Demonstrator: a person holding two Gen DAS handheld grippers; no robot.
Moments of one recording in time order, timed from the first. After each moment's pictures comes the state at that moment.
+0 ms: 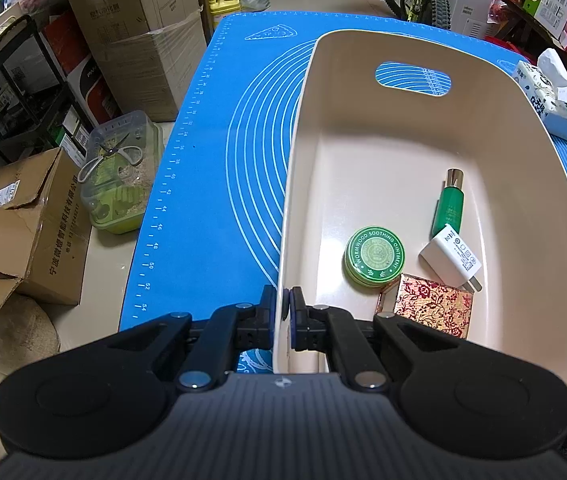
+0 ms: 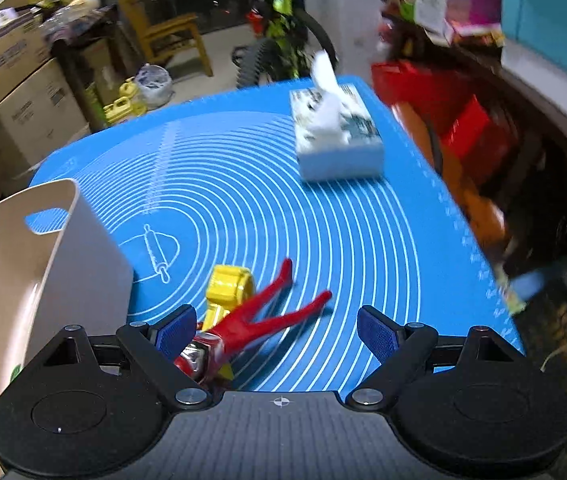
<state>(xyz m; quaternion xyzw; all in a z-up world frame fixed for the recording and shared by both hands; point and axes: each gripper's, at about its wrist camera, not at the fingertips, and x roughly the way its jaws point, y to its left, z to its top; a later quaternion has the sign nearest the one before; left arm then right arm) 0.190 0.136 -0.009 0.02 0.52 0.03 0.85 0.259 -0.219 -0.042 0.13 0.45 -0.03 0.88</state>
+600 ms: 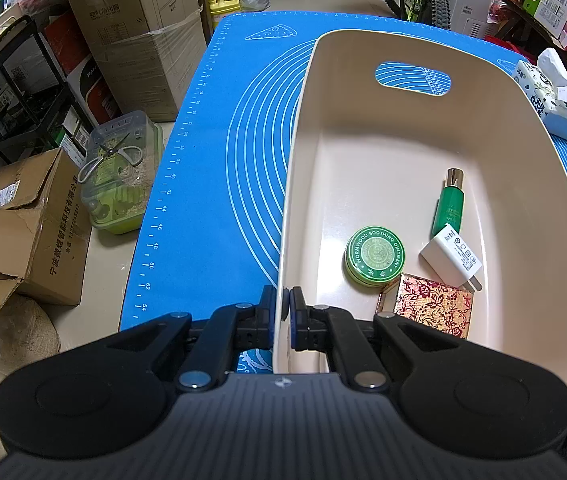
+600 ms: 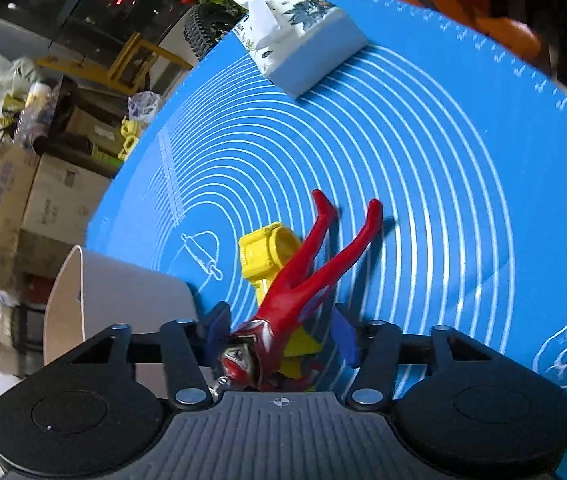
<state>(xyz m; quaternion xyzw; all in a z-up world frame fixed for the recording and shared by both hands) 0.190 0.136 -0.009 0.02 0.52 0.03 0.85 0.273 -0.235 -0.097 0.41 0.47 0.01 0.78</state>
